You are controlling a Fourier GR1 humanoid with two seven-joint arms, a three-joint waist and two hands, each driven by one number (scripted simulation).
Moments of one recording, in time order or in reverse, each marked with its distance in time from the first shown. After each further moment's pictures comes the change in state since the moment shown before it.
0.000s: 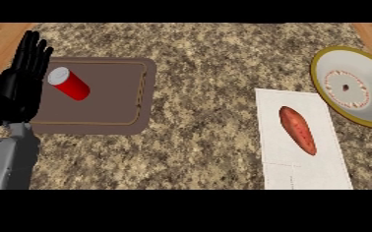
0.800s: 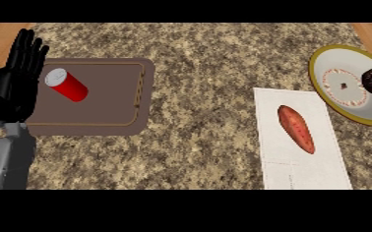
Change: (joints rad) left arm -0.002 0.006 0.015 -0.011 0.002 -0.003 0.010; right arm -0.108 0.330 0.120 0.162 0.147 -0.244 0.166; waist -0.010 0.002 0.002
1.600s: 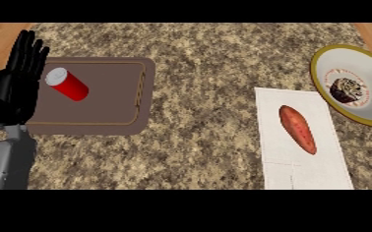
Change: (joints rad) left arm 0.016 -0.008 -0.007 -0.029 -0.002 -0.002 0.006; right arm -0.060 0.001 -0.300 0.223 -0.256 -0.070 -0.114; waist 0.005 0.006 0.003
